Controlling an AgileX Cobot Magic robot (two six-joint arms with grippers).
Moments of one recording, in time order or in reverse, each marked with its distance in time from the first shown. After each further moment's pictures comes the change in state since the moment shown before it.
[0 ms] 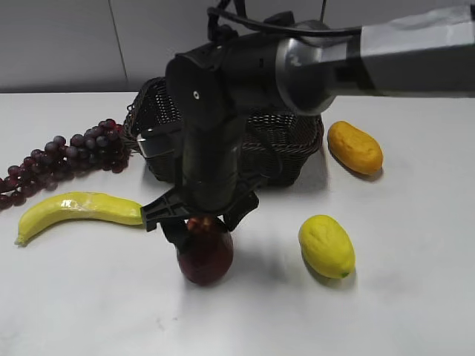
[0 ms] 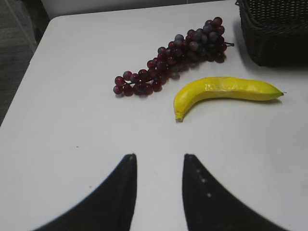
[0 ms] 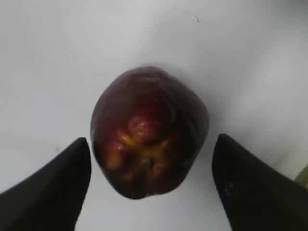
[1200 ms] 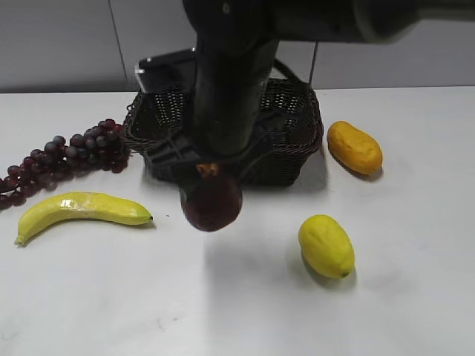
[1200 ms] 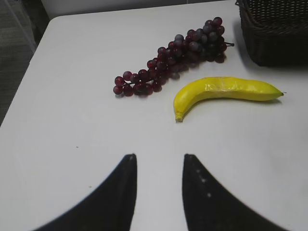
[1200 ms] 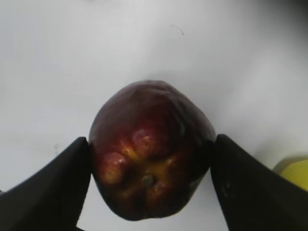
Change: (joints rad) left arm 0.000 0.000 0.000 0.000 0.000 0.000; right arm 0.001 -0.120 -0.002 -0.048 0.030 -0.010
